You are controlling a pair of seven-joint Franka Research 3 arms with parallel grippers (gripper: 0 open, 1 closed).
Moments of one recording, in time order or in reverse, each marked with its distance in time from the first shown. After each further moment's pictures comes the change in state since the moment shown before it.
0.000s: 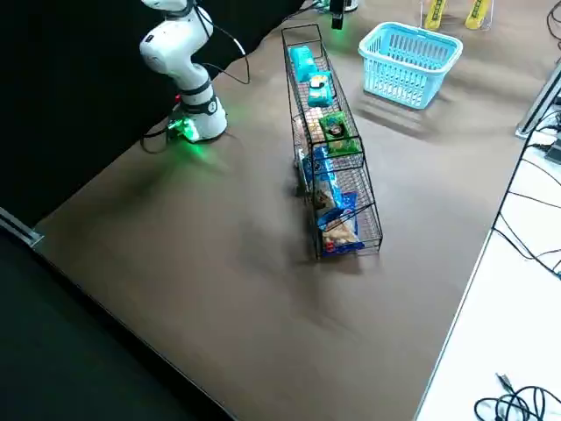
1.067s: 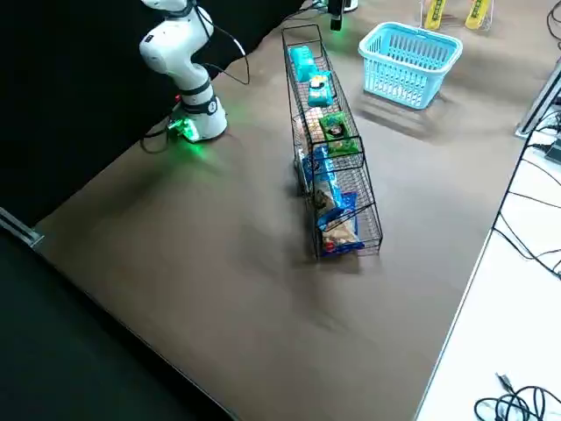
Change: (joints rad) left arm -0.179 0.072 0.002 0.312 0.000 -0.292 -0.411; right arm -0.011 0.000 -0.002 0.005 0.000 0.002 -0.001
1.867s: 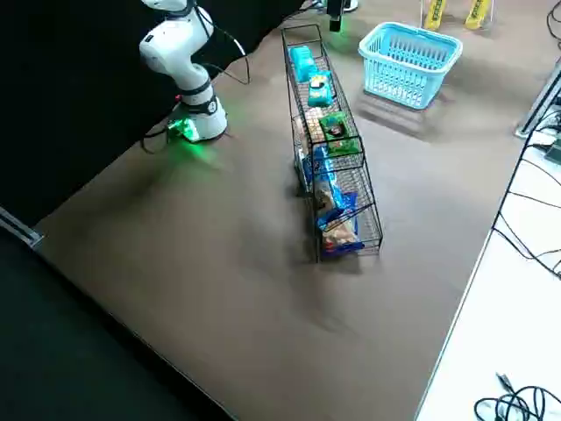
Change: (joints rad) left arm -0.113 -0.012 -0.005 0.082 0.000 0.001 -0.062; right arm -0.004 0.000 -0.006 0.000 0.000 0.003 -0.001
